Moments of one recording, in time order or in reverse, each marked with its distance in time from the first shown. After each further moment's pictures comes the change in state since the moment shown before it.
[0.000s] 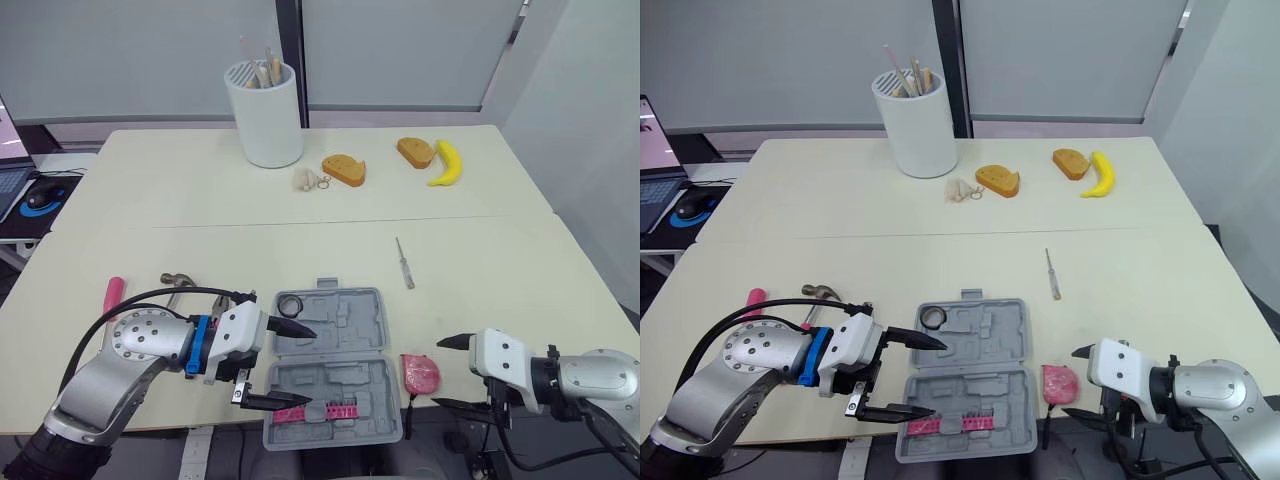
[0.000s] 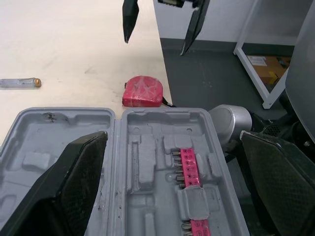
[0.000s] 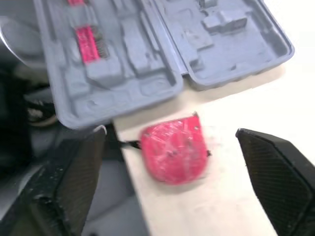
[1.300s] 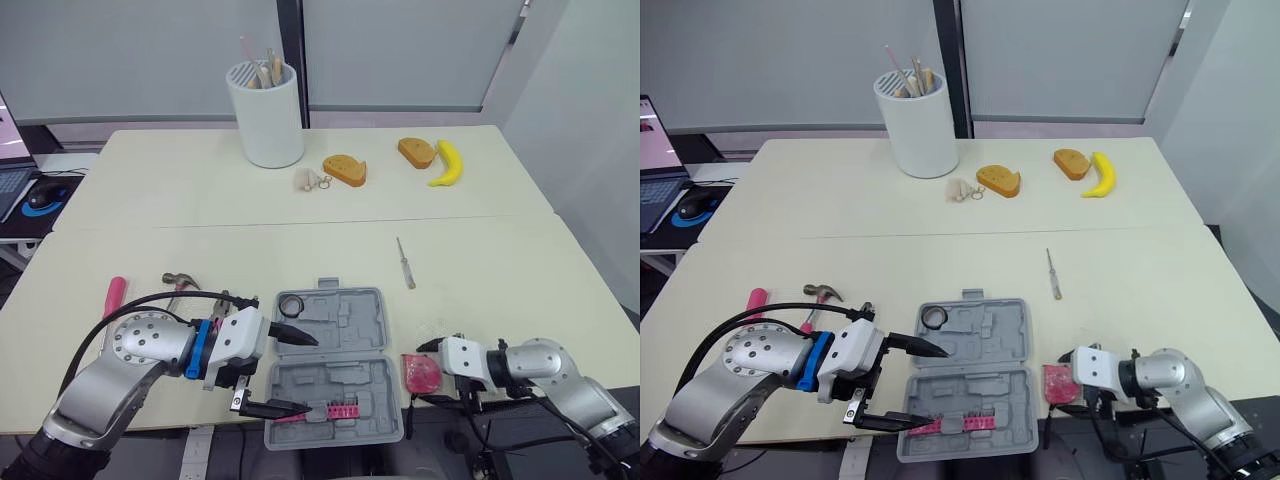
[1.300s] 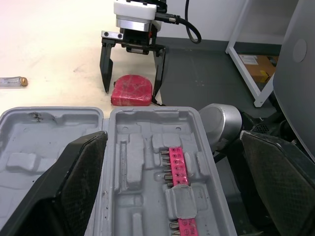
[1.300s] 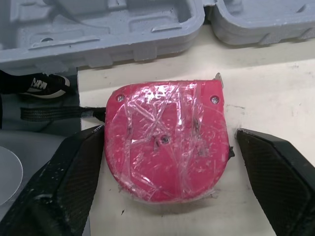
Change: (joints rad) left arm 0.013 0.004 -0.003 -0.025 -0.001 0.020 -0.012; right arm -0.261 0.198 0.234 0.523 -0.190 -0.288 0.107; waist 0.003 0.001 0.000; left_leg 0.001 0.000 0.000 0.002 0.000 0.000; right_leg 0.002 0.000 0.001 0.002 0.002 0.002
